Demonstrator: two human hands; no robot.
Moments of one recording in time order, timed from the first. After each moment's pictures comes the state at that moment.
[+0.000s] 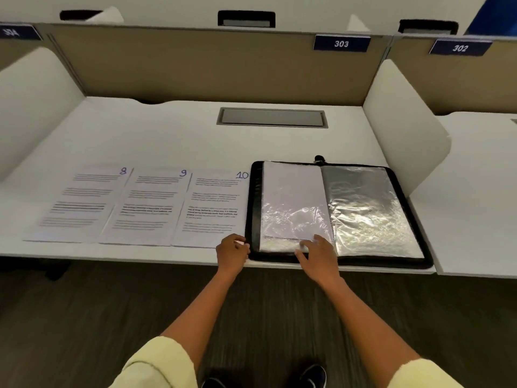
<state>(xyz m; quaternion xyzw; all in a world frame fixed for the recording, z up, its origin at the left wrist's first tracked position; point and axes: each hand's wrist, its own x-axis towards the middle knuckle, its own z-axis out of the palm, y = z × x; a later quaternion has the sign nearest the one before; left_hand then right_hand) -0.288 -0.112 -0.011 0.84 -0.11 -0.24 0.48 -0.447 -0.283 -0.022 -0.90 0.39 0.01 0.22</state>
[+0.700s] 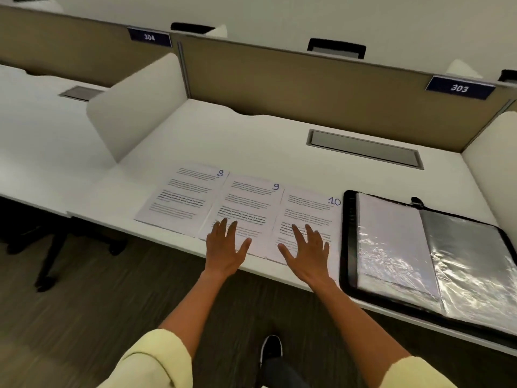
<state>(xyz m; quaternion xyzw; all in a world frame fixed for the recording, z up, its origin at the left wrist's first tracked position) -0.105 0.097 -0.015 0.94 -0.22 -0.07 0.24 -0.225 -0.099 0.006 -0.94 0.28 0.03 0.20</state>
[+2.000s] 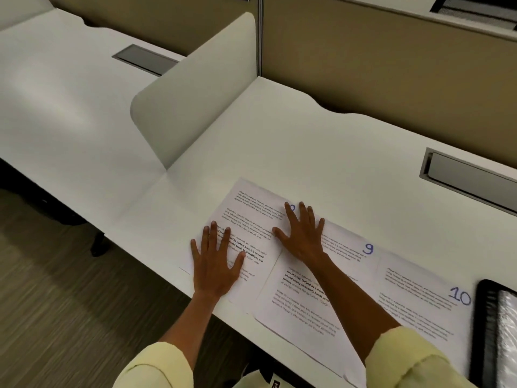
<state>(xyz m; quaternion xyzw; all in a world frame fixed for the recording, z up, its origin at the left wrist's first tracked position) 0.119 0.199 -0.080 0.99 -0.10 -0.01 0.12 0.137 -0.049 -0.045 -0.97 0.12 0.12 0.20</state>
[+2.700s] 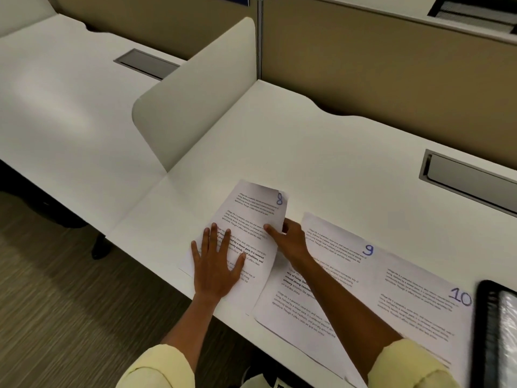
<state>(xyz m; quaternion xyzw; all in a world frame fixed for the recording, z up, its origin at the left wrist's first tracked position) 0.121 0.200 -0.080 0.99 -0.10 -0.01 0.12 0.132 -0.012 -0.023 -0.74 0.23 0.05 0.62</state>
